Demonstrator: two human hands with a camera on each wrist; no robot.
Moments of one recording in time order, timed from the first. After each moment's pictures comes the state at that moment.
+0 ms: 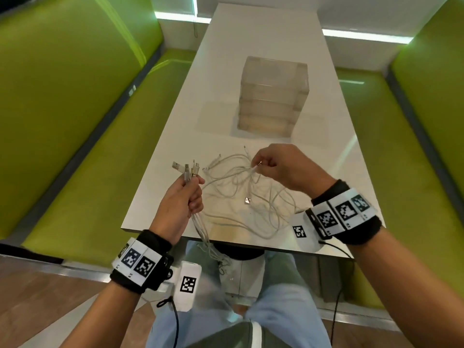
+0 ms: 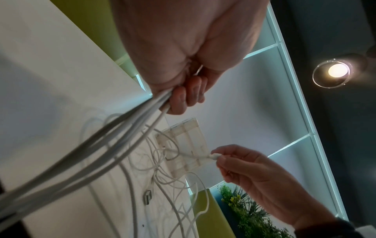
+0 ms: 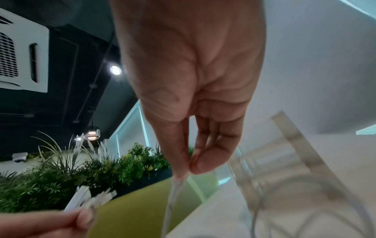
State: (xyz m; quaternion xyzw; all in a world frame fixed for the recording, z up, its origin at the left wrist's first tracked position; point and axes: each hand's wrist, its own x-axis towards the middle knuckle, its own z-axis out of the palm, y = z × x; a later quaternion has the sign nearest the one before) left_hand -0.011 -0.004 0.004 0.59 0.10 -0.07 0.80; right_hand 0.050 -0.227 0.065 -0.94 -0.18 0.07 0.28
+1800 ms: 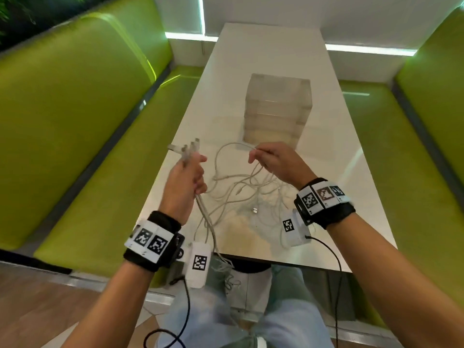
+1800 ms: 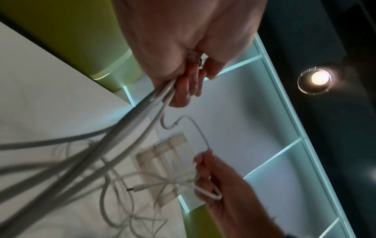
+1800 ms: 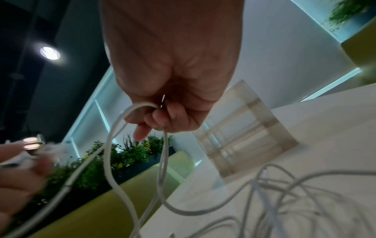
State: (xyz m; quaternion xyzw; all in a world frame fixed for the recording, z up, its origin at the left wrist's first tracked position) left_hand 0.031 -0.007 0.038 0.61 0.09 0.02 0.79; right_hand 0.100 -0.220 0.037 -0.87 -0.17 0.04 0.47
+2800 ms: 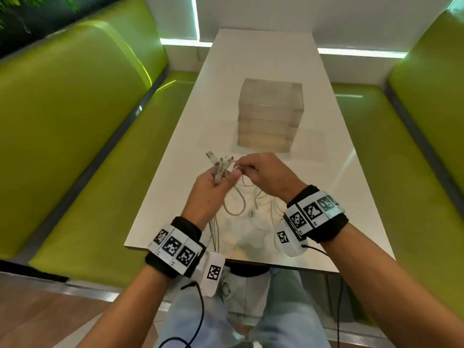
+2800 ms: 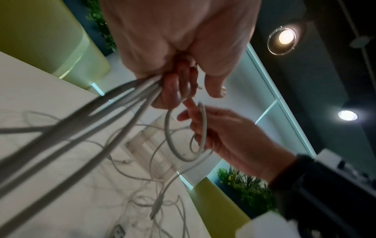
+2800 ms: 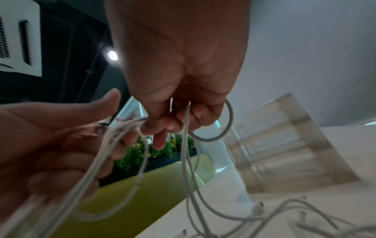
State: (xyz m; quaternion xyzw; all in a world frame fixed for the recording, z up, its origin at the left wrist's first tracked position) left_hand 0.022 -0.053 0.043 0.75 0.01 -0.02 0.66; right_hand 0.076 -0.205 0.051 -0.90 -0.27 -0.02 0.33
